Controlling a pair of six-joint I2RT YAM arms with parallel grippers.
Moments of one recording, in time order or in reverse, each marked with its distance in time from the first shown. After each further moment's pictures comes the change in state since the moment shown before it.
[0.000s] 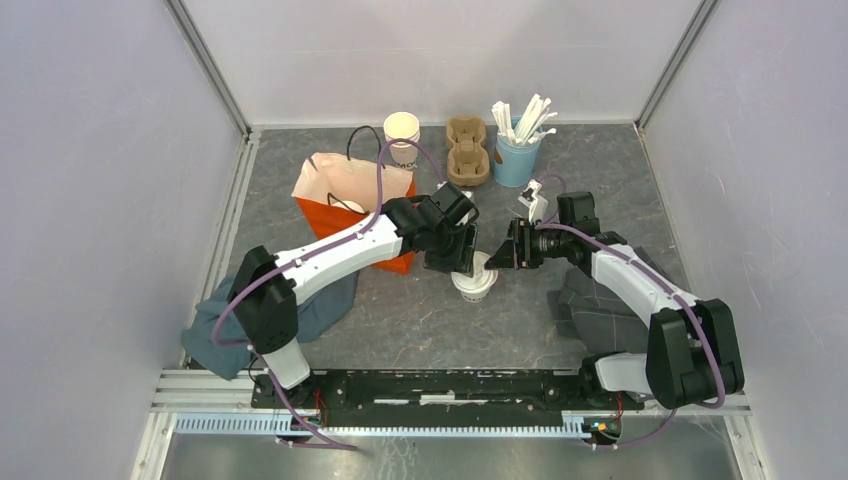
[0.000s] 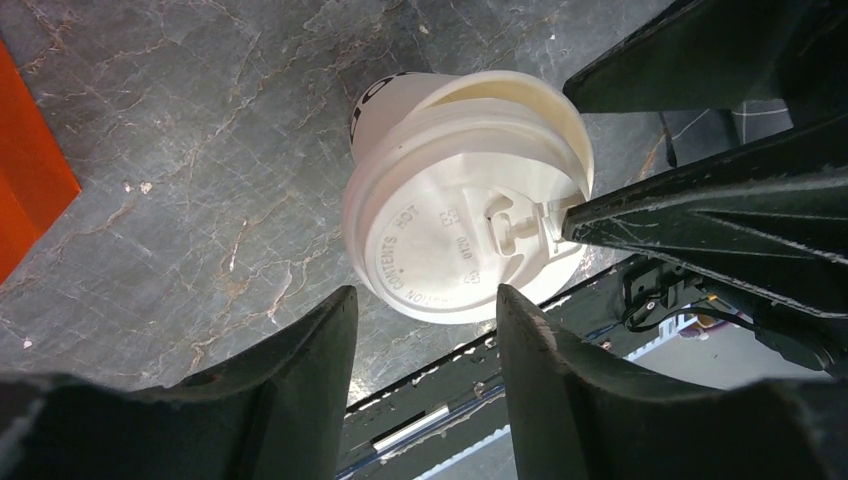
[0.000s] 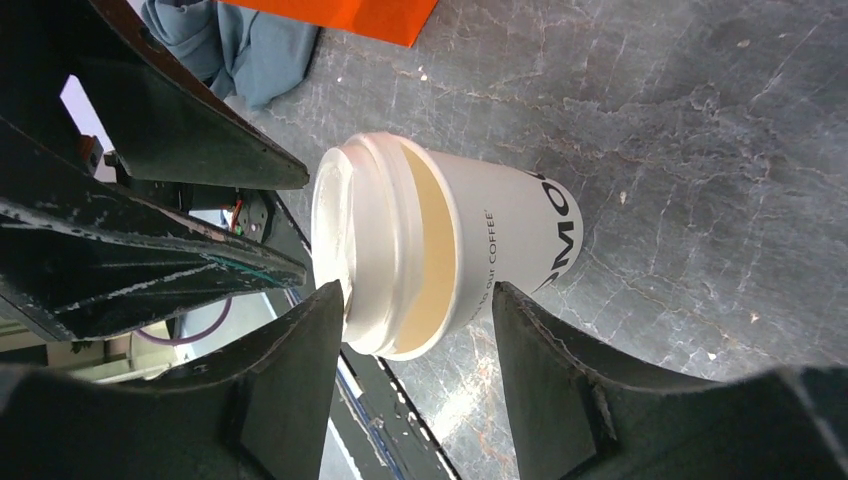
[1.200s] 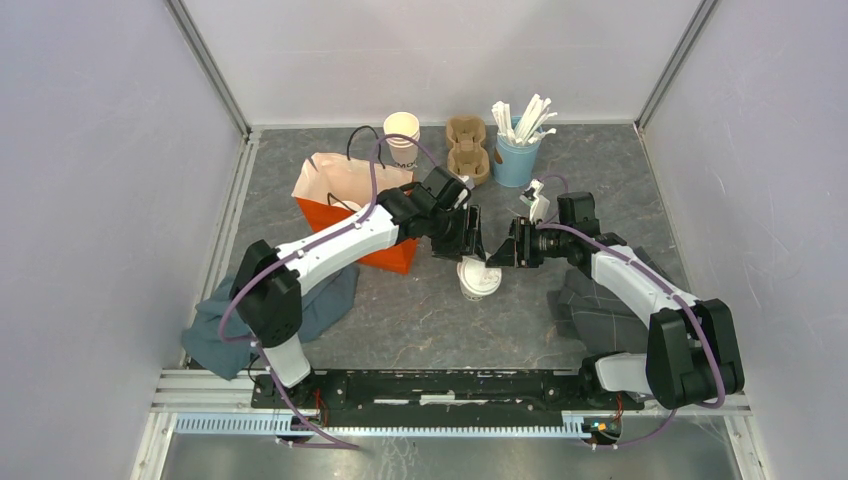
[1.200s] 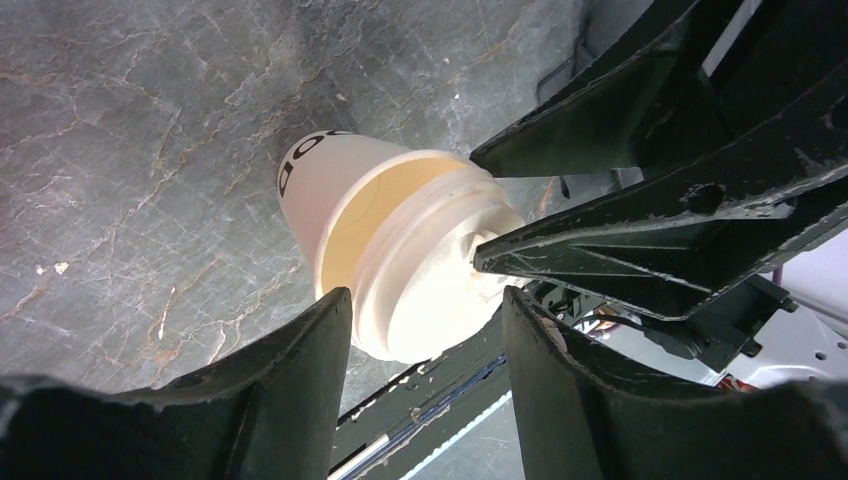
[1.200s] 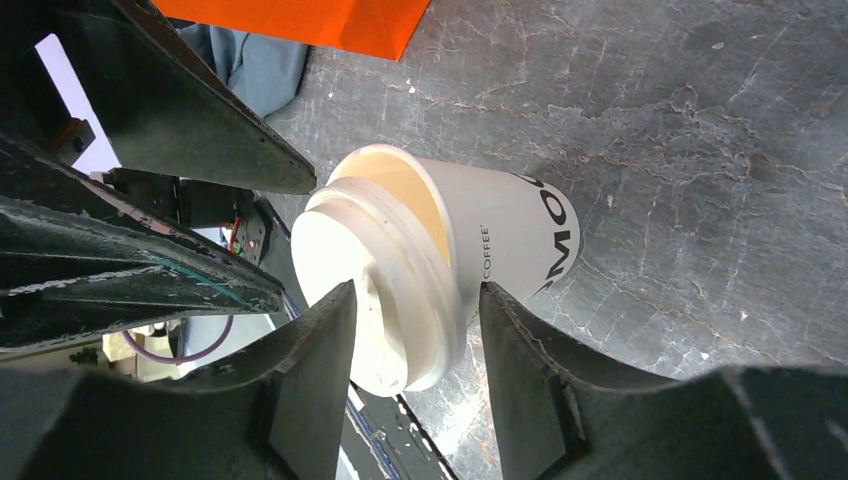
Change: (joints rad) left arm 0.080 0.025 0.011 0.143 0.184 -0.040; right arm 0.000 -0.001 -0.003 0.034 0.034 0.042
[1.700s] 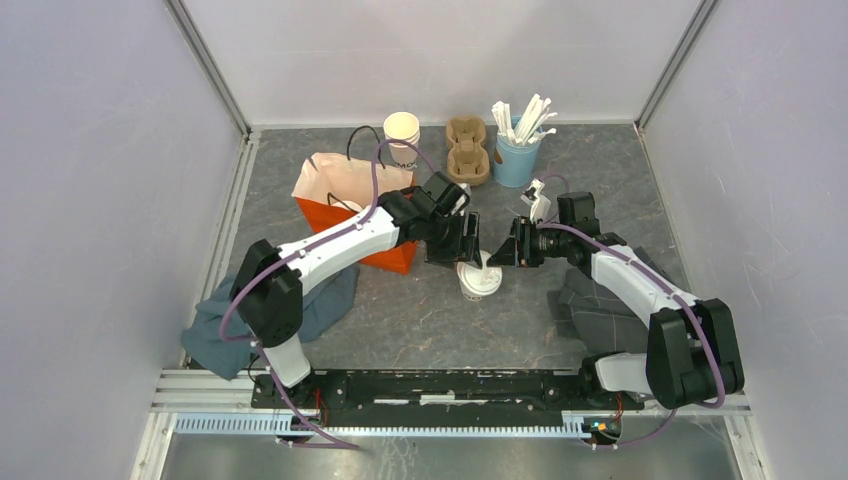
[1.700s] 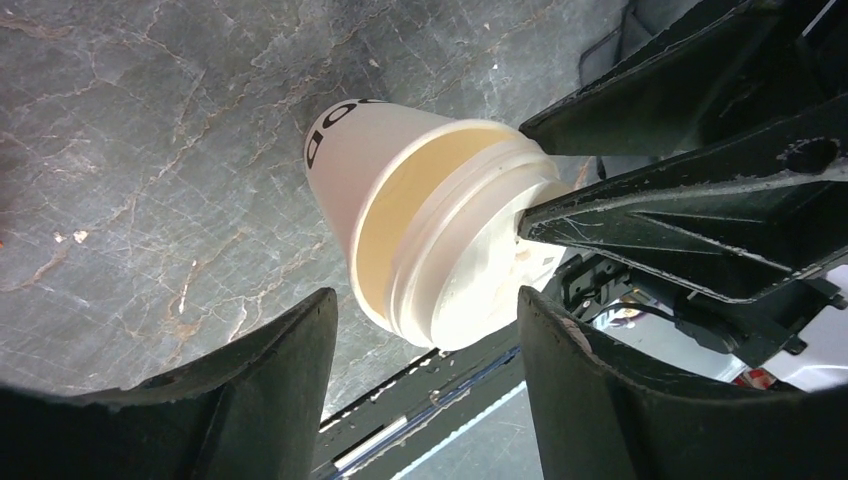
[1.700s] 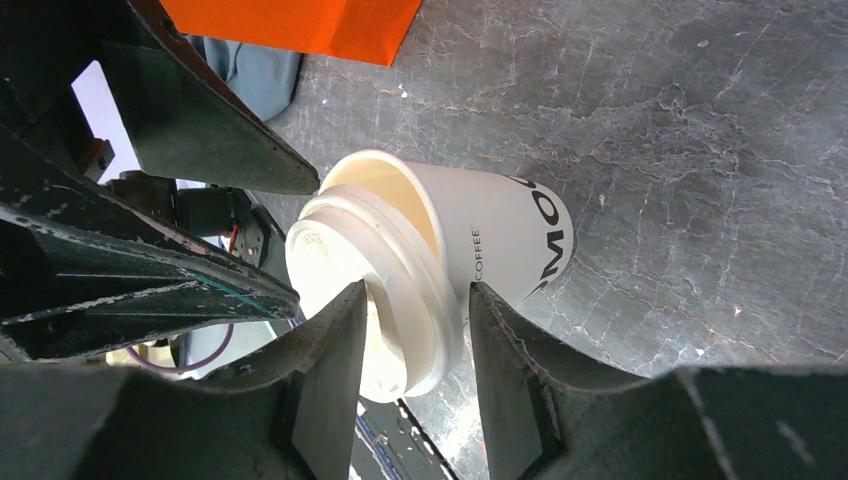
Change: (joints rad) left arm 0.000 0.002 -0.030 -0.039 -0.006 0.008; right arm 0.000 0.000 0.000 -0.002 0.024 0.017
